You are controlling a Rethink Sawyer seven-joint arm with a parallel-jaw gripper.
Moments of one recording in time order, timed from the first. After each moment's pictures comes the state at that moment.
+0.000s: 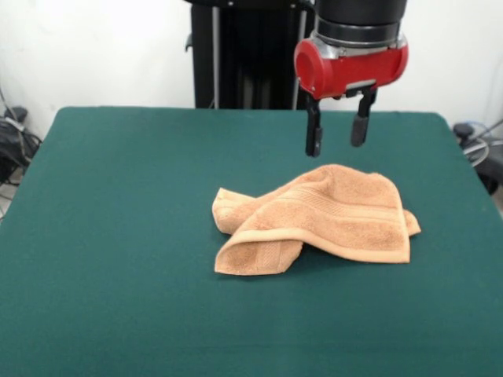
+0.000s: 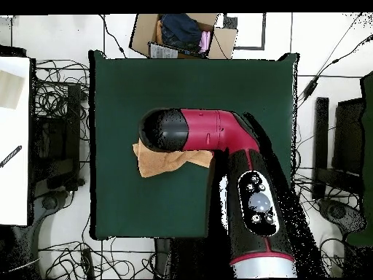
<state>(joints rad) -0.29 -0.78 0.22 1.59 -0.17 0.68 1.26</state>
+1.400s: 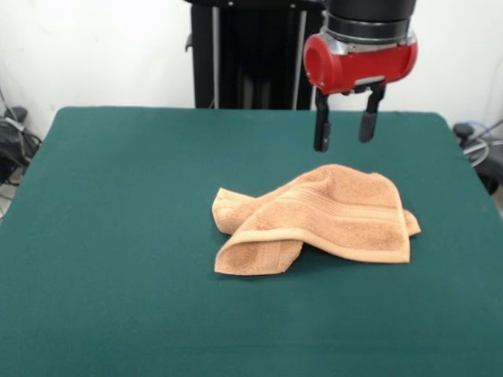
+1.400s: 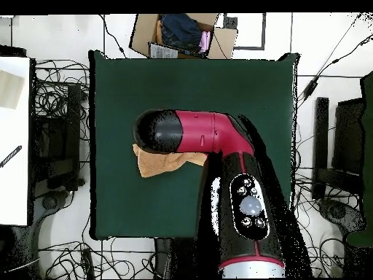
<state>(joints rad) -0.24 -0.78 0.17 1.59 -0.13 0.68 1.26</state>
